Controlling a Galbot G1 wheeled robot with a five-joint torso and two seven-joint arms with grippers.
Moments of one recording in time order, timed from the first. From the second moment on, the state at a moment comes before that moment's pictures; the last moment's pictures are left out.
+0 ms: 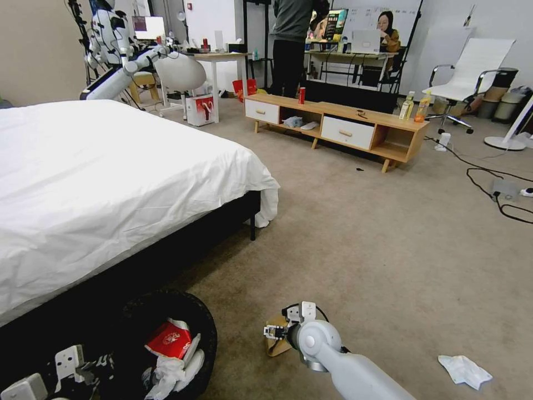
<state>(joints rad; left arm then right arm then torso) 1.69 -1.47 -1.00 -2.24 -0.64 0.72 -0.07 -0.77 1.25 -0.22 1.38 1.23 -0.56 0.59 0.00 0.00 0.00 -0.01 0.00</state>
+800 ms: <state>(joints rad) 1.69 -1.47 -1.01 -2.26 -0.65 0.72 -0.07 -0.76 1.31 -0.17 1.23 1.23 -0.53 0.52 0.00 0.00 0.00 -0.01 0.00</state>
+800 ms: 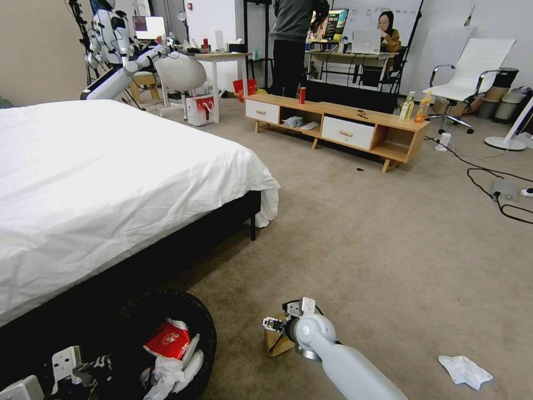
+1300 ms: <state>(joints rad) 1.70 -1.47 -1.01 -2.26 -0.65 0.72 -0.07 -0.75 1.32 -0.14 1.22 1.23 -0.52 0.51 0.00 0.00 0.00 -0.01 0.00</state>
